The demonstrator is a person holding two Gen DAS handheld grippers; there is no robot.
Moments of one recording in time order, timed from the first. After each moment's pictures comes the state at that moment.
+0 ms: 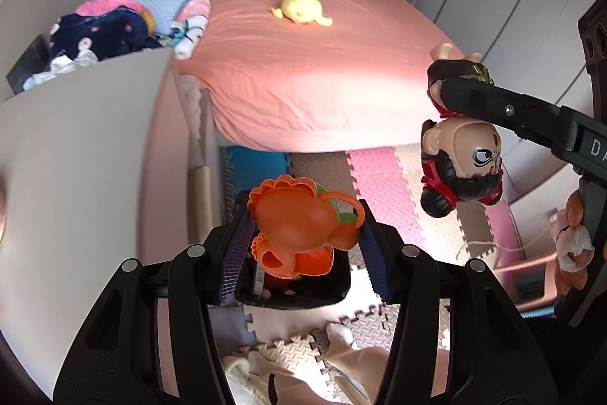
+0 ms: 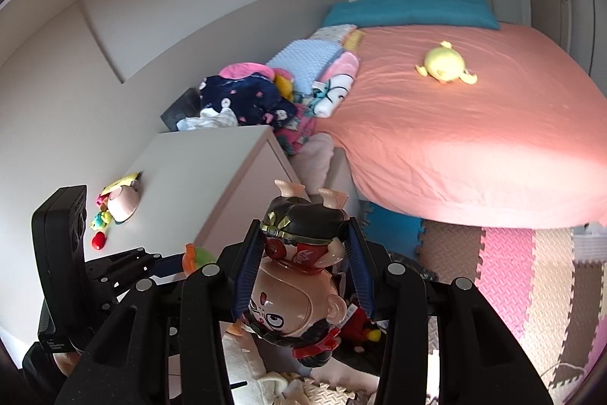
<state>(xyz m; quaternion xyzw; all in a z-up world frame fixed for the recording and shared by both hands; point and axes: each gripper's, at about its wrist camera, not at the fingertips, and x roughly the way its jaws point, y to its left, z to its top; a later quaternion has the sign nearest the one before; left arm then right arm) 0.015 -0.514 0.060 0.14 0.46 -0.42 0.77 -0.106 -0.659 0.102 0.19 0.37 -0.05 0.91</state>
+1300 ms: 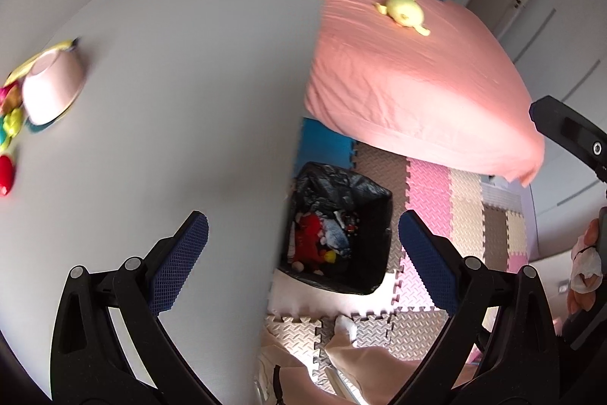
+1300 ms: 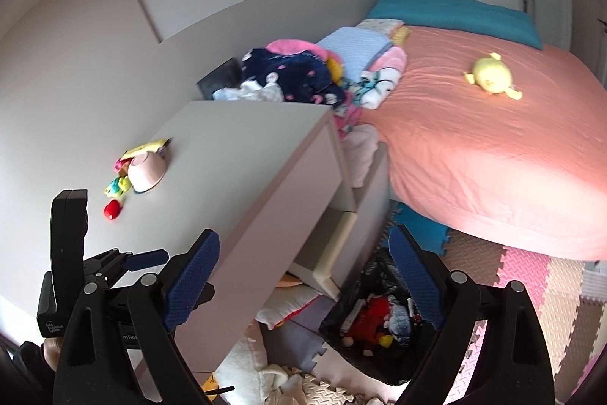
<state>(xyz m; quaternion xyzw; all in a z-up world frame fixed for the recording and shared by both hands) 0.033 -0.404 0.035 0.05 0.50 -0.26 0.82 -0.056 -0.575 0.096 0.13 0.38 0.03 0.92</state>
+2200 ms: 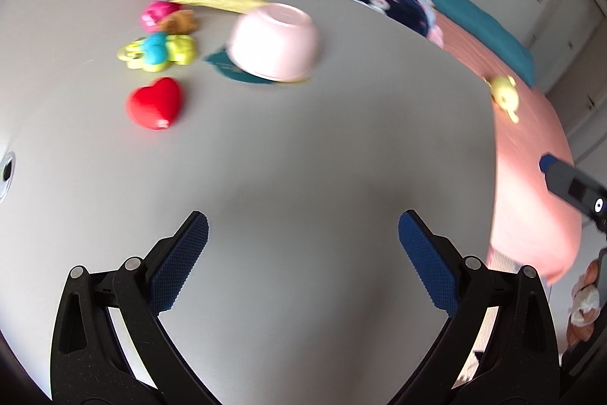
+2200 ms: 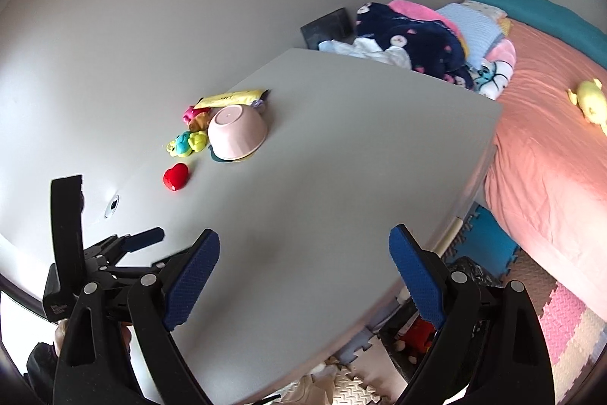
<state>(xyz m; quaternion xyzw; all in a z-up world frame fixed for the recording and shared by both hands) 0.056 -0.227 0.025 -0.07 0.48 -0.08 0.87 0.035 -0.430 0.086 0.08 0.43 0.17 0.88</state>
